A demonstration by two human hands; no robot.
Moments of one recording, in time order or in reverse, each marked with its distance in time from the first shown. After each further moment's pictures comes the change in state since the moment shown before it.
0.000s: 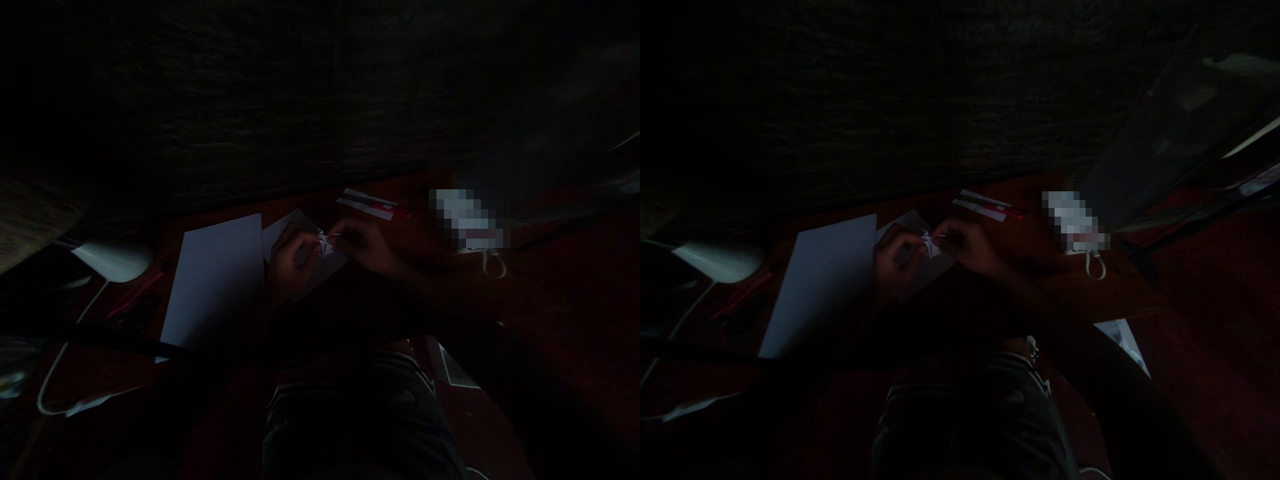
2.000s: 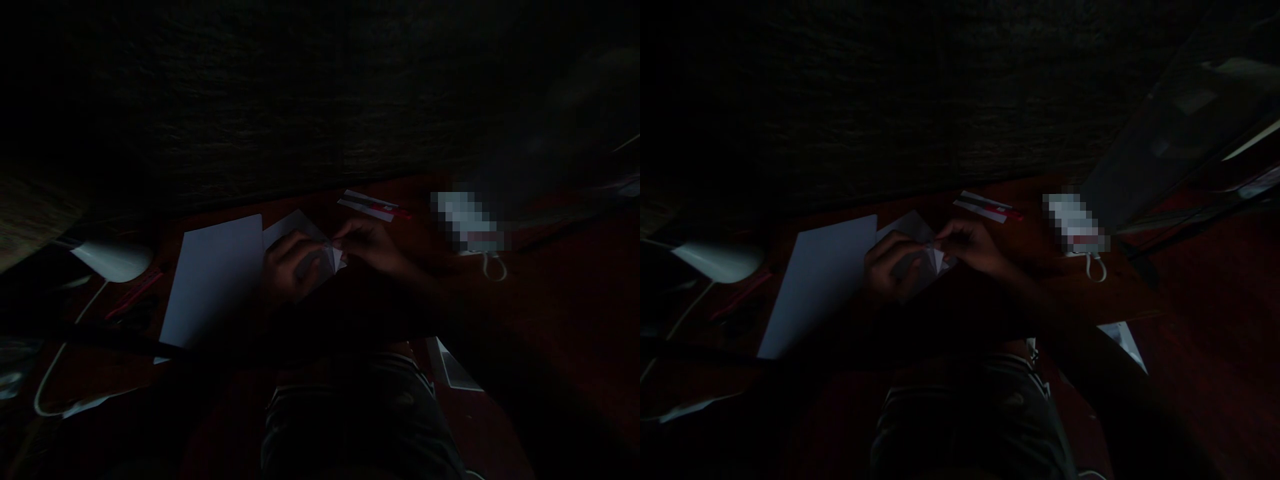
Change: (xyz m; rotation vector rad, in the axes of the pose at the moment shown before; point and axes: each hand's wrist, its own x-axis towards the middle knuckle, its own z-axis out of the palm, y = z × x) left_hand -0.002 0.008 -0.014 0.237 -0.040 0.393; right_hand -0.002 -0.013 -0.004 0.321 -0.043 0.154
